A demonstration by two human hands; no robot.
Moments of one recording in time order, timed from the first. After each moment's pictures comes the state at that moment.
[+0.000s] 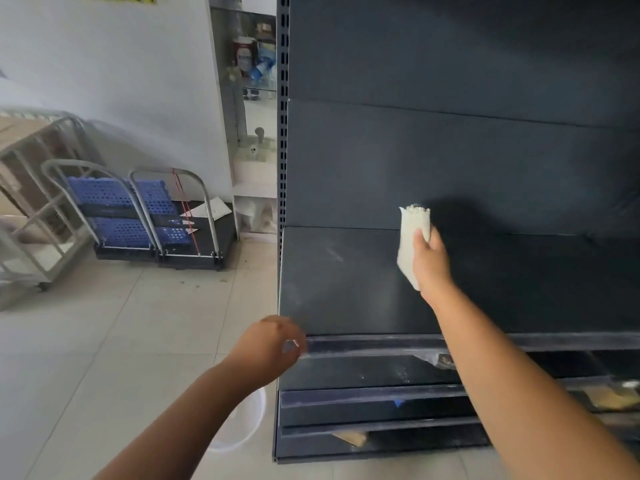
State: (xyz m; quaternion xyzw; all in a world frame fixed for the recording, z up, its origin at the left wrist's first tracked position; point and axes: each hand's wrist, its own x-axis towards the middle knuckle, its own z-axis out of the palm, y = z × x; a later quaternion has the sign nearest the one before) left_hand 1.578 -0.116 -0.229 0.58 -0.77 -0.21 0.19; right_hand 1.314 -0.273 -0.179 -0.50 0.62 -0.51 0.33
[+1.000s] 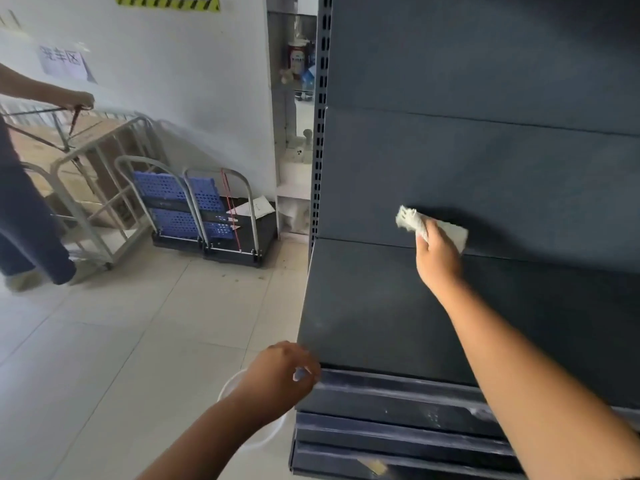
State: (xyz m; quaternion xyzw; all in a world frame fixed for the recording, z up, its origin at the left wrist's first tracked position) left_hand 1.574 -0.115 -0.243 0.64 -0.69 -0.25 0.24; right_hand 1.338 -0.377 -0.209 -0.71 0.58 -0.38 0.11
